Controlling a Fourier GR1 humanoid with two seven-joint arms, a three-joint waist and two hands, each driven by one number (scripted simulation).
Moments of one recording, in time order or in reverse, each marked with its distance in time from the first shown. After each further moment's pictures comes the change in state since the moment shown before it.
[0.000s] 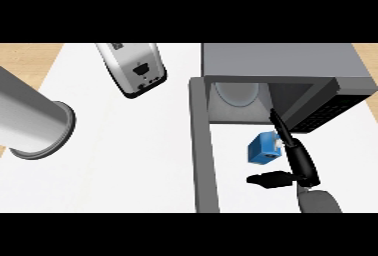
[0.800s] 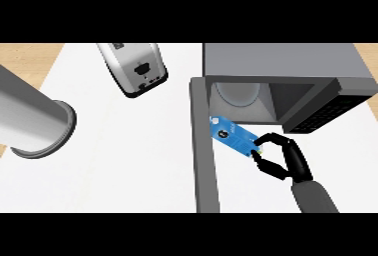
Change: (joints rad) left arm 0.009 -0.005 0.026 0.011 0.020 -0.041 -0.011; right arm -0.160 -0.037 -0.046 0.429 0.144 -0.232 -0.243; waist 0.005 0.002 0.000
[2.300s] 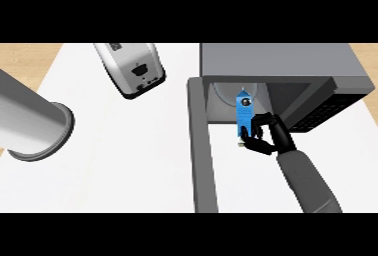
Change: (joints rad) left arm 0.004 0.002 0.063 0.057 0.059 -0.057 -0.005; right arm -0.280 0.025 -0.063 0.261 -0.037 0.041 -0.189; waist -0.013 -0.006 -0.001
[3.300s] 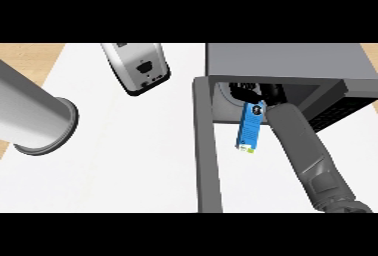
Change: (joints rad) left arm -0.126 0.024 0.109 0.103 0.046 -0.050 0.075; right arm -0.312 -0.007 -0.008 0.002 0.051 -0.124 0.418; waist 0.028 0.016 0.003
